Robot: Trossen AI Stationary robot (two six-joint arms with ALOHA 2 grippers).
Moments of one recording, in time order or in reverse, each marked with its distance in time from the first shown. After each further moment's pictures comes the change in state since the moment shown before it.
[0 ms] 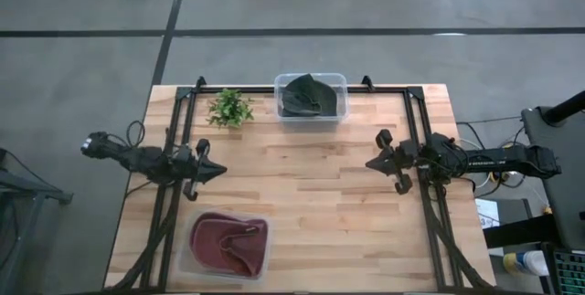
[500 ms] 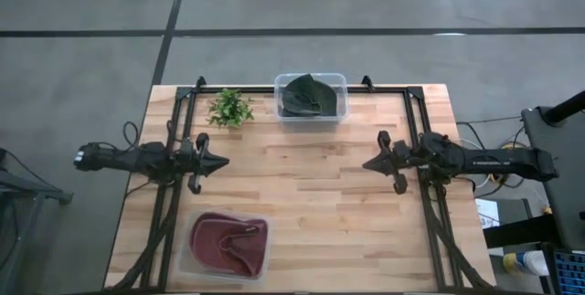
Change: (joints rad) left arm 0.194 -0.001 0.032 -0.076 0.116 -0.014; right arm -0.004 -0.091 0.078 -0.396 0.035 -0.031
